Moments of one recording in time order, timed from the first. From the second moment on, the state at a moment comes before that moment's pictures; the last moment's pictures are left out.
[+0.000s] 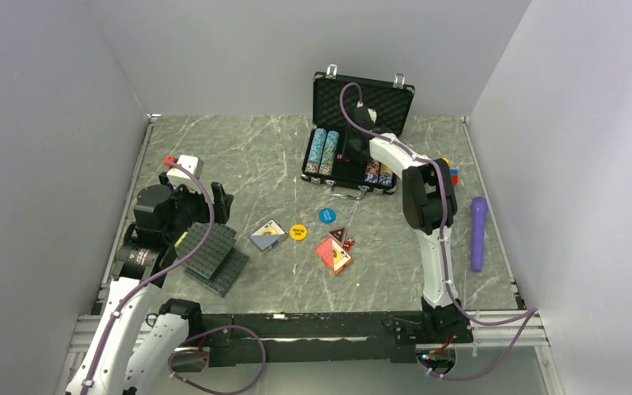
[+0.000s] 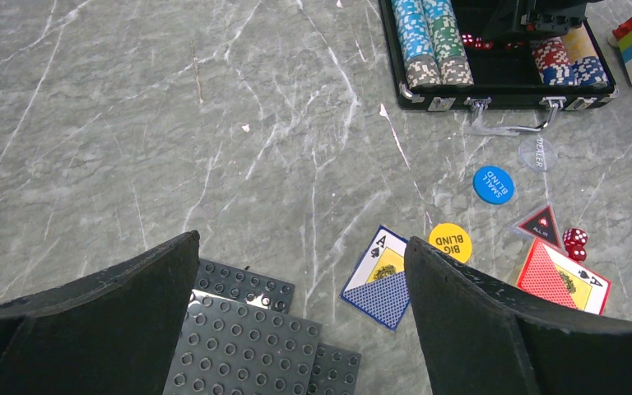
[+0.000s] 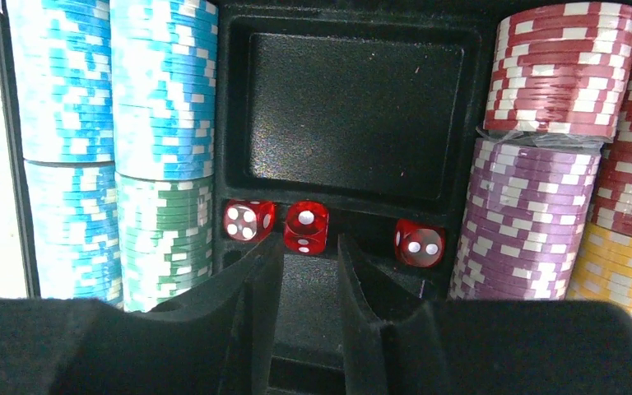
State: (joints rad) left arm -0.18 0.66 0.77 -0.40 0.12 -0.07; right arm 0.35 2.26 1.82 -0.45 0.15 0.48
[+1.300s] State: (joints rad) left arm -0.19 0.66 0.77 -0.40 0.12 -0.07; right arm 0.34 2.36 2.04 -0.70 0.10 0.48
